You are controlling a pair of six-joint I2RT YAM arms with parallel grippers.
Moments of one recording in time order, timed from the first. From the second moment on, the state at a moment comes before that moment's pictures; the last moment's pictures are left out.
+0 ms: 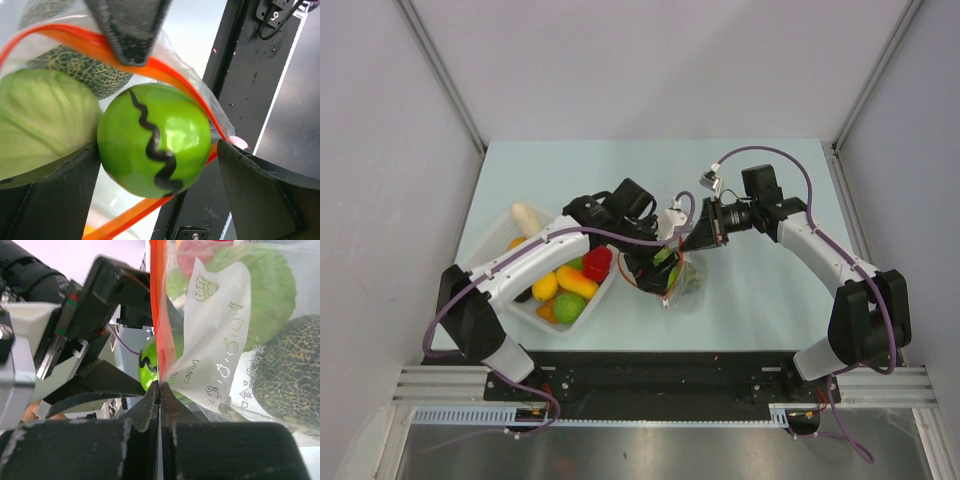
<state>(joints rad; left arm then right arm) -0.78 1.57 1.44 -0.91 0.52 0.24 0.31 1.50 1.15 -0.46 -1.16 0.36</state>
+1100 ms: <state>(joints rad) -0.84 1.22 1.02 -0.77 0.42 1.02 0.31 1.50 1.13 -0.46 -1.22 0.36</state>
